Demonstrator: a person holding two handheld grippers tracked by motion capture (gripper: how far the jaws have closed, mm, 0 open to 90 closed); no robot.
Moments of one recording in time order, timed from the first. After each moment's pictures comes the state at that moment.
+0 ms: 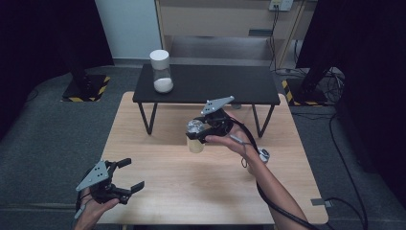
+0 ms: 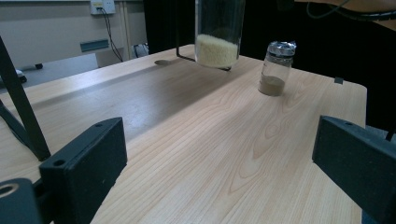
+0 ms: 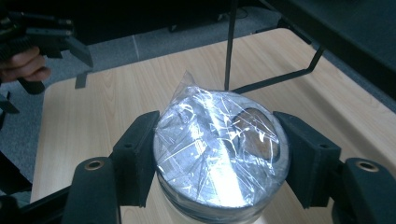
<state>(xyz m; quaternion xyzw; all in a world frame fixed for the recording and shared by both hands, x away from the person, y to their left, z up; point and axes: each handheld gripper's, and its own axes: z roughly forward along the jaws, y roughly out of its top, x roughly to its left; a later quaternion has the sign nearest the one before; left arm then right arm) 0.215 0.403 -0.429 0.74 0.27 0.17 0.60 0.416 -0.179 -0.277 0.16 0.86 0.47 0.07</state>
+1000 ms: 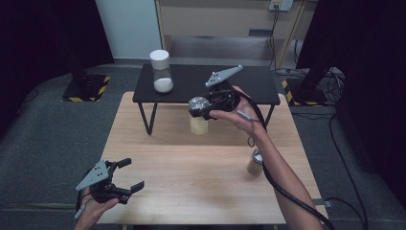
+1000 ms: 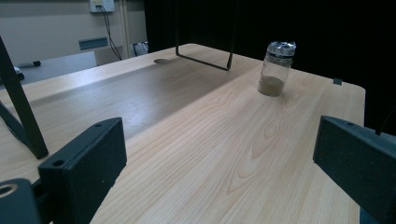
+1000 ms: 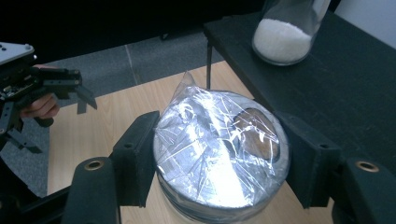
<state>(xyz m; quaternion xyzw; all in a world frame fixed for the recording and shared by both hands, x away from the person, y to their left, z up) 0.216 0.404 -0.429 0.74 0.27 0.17 0.60 0.428 -0.183 -0.195 0.17 0.86 0.47 0.08</state>
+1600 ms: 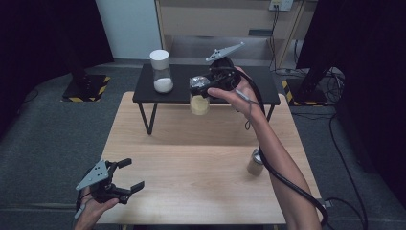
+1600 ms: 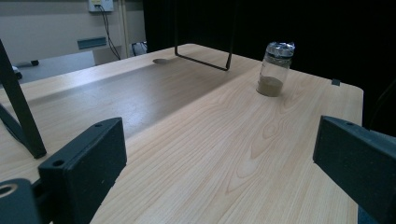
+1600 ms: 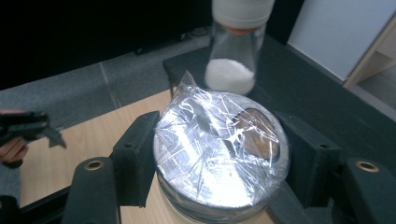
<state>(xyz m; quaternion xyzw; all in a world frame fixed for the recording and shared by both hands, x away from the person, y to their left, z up) 0.217 0.404 -0.430 0.73 0.27 0.16 0.60 0.442 -0.175 -0.161 0.22 0.84 0.47 0.12</state>
